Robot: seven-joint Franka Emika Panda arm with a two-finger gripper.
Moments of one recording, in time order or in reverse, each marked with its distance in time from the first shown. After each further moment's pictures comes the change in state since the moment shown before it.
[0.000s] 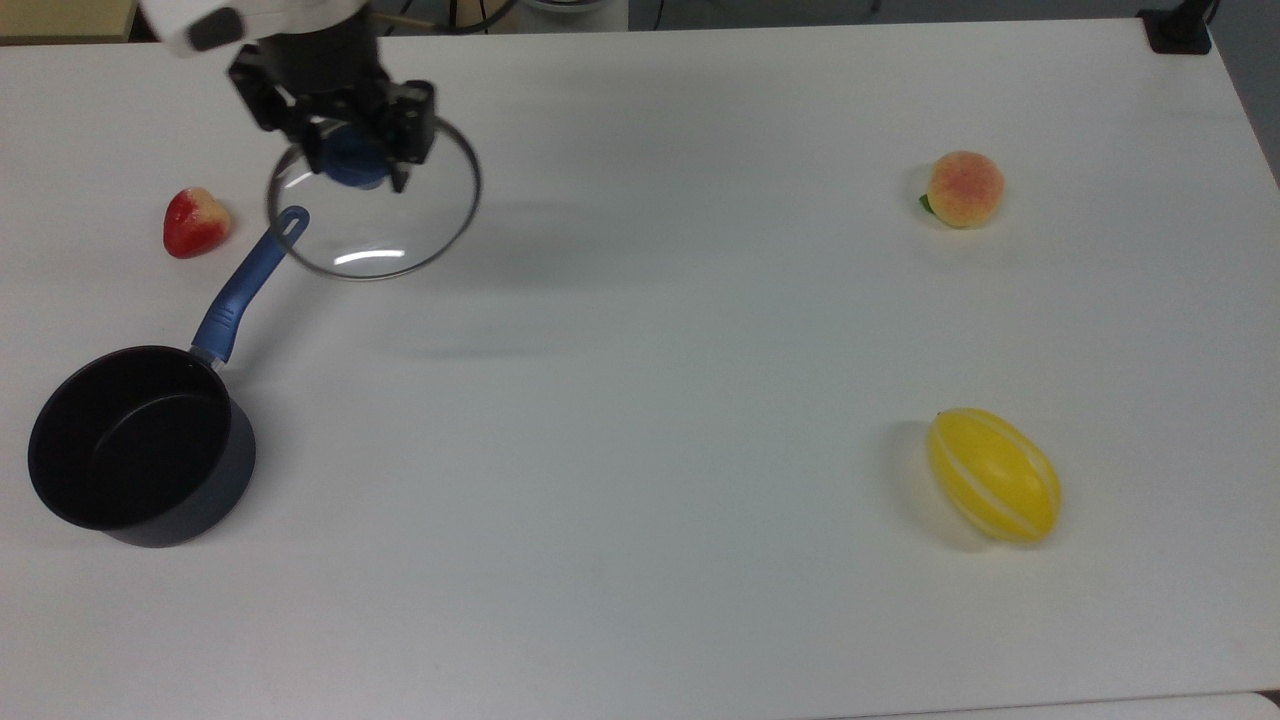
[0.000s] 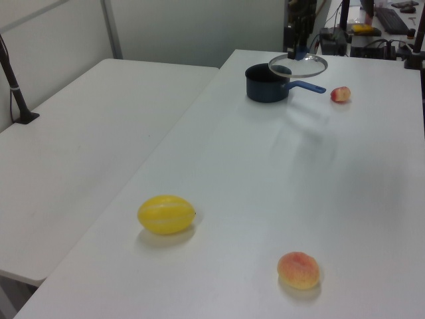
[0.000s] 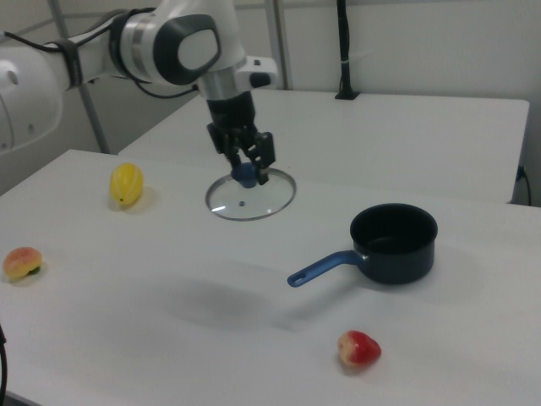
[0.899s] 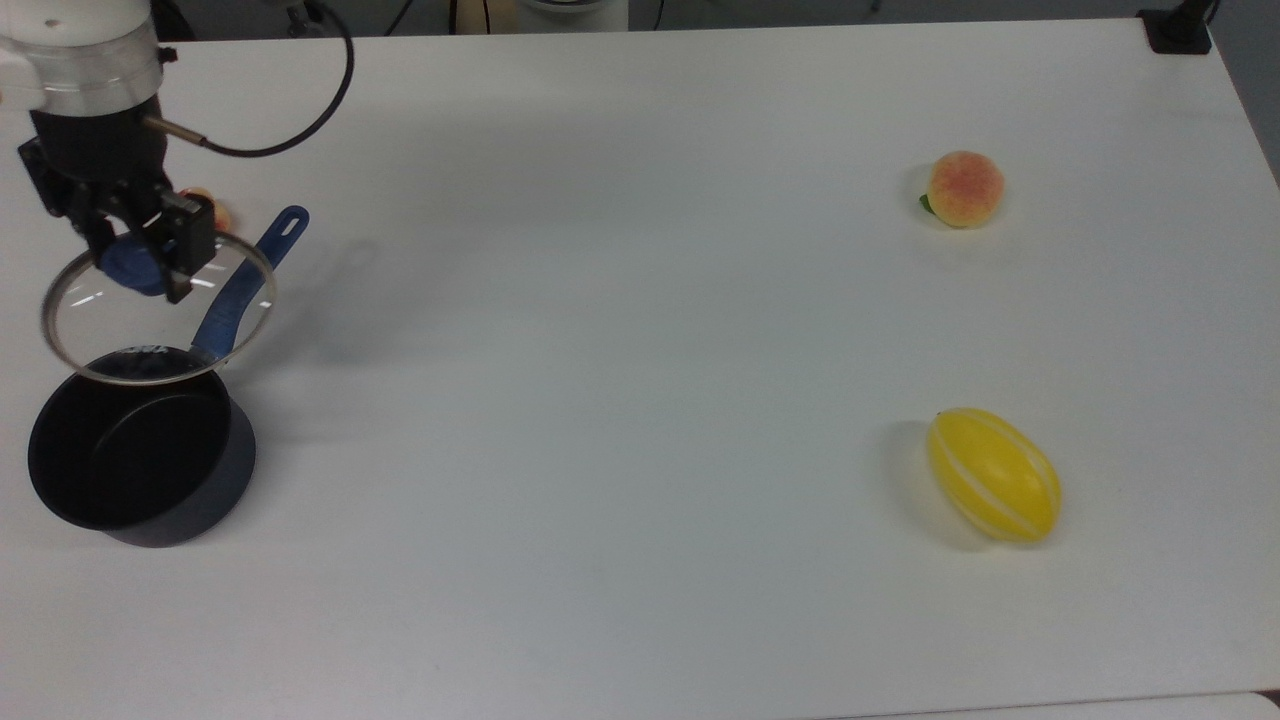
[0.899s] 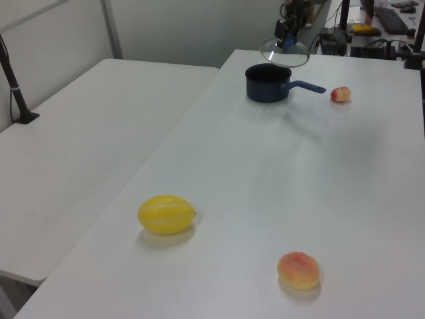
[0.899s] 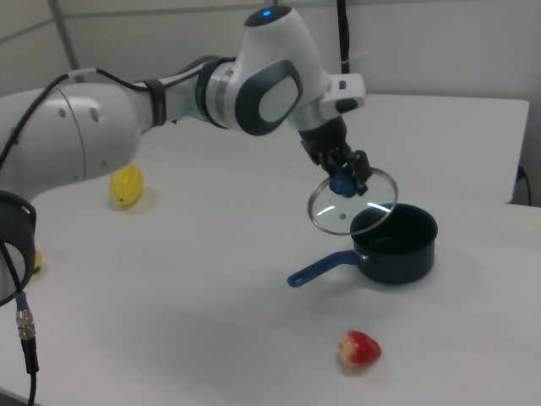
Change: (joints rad) arm -0.113 0.183 -0.092 0.081 0.000 0.381 0.000
